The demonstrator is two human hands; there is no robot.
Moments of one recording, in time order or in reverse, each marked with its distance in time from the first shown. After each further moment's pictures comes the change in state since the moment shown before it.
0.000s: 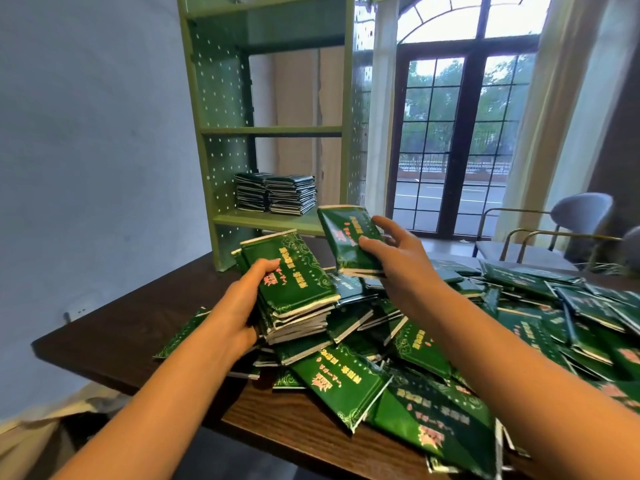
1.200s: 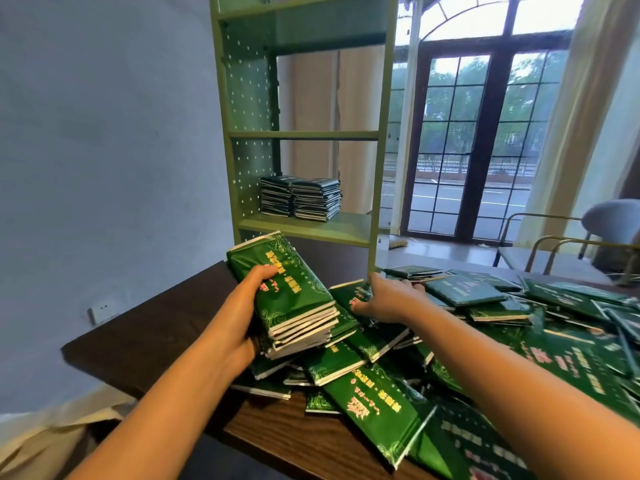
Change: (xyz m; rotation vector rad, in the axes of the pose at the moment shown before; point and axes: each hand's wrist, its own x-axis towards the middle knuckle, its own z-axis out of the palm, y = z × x) left_hand 0.000 0.021 -0.027 -0.062 -0.002 0.029; right_hand 0.058 0.053 0.021 -1.620 -0.281 0.169
